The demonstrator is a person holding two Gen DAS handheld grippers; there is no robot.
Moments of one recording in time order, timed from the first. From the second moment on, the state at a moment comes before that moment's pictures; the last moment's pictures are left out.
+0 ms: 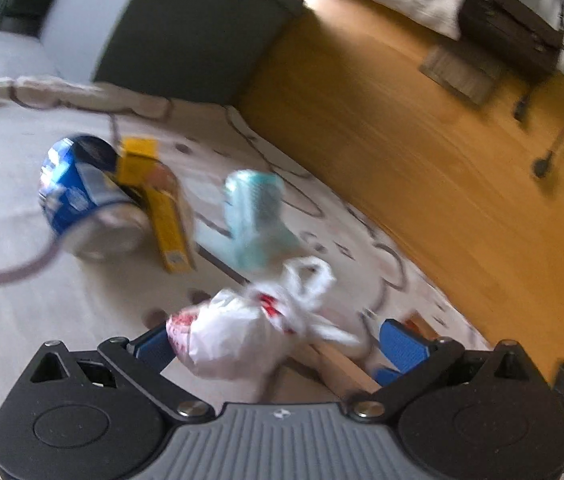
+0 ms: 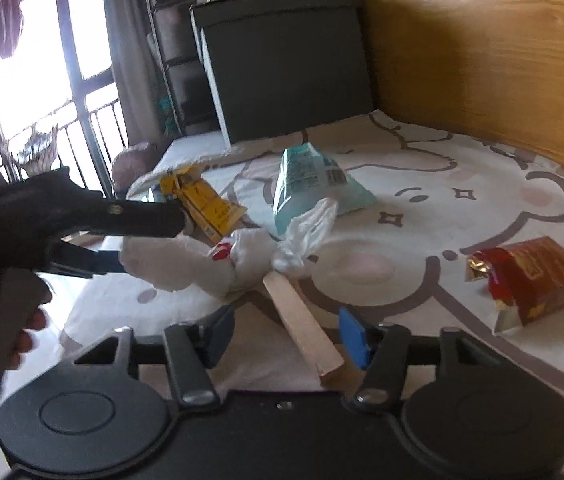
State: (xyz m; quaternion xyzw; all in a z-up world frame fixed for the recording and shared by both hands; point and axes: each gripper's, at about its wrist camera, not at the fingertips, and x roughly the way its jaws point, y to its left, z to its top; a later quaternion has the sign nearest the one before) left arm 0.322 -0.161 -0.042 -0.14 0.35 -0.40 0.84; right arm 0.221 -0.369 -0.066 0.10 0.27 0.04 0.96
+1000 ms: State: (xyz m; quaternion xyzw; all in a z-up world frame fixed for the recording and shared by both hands) left arm 0.326 -0.226 0.027 0.12 0.41 -0.37 0.82; right arm 0.166 -0.383 -0.062 0.16 0.27 0.07 0.95
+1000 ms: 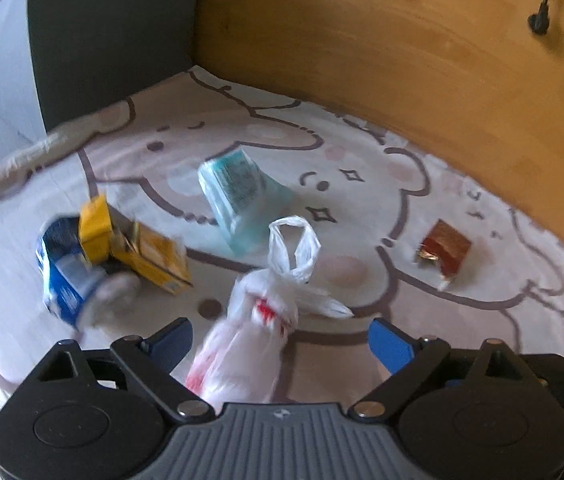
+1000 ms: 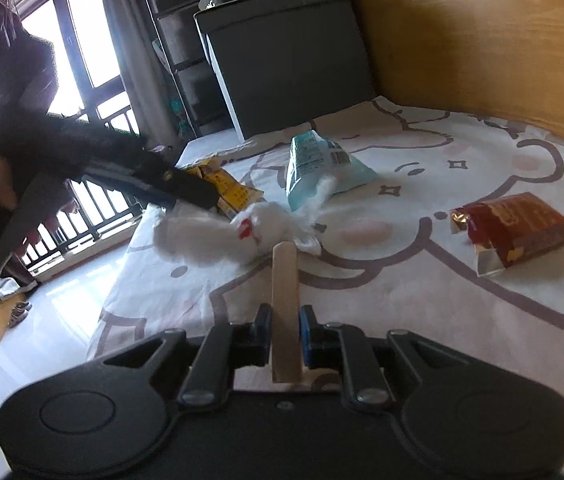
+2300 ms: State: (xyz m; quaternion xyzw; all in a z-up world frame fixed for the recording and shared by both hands) left arm 0.295 -0.223 -0.010 0.15 0.42 -0.28 0.85; right arm 0.169 -0.389 -0.067 0.18 0.27 0.08 0.94
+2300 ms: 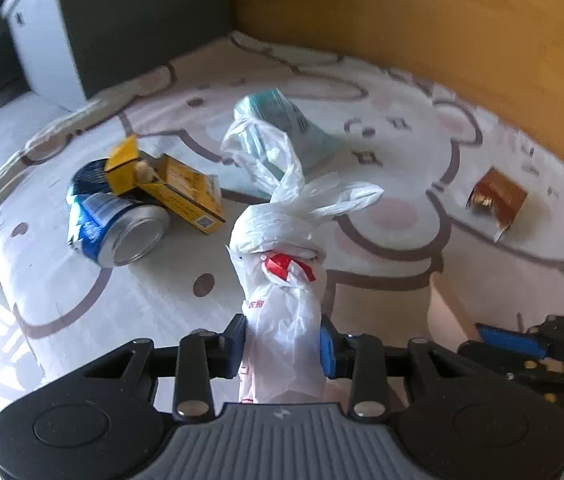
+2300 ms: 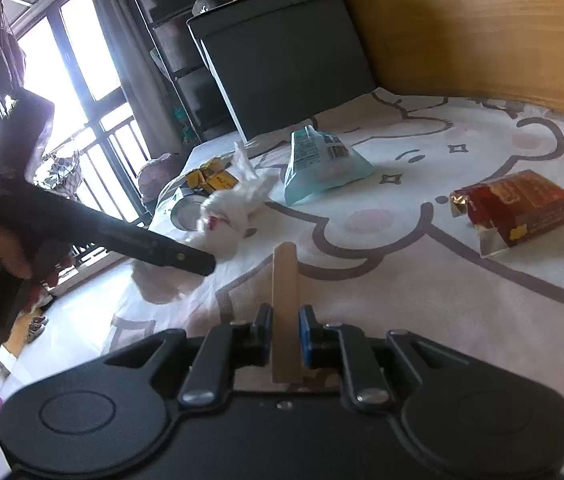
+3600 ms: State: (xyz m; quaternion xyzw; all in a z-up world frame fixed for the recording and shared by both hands) left arm 0.169 -0.089 0.052 0.05 0.32 -0.19 0.93; right arm 0.145 -0.293 0.032 0.08 0.28 0.05 0.96
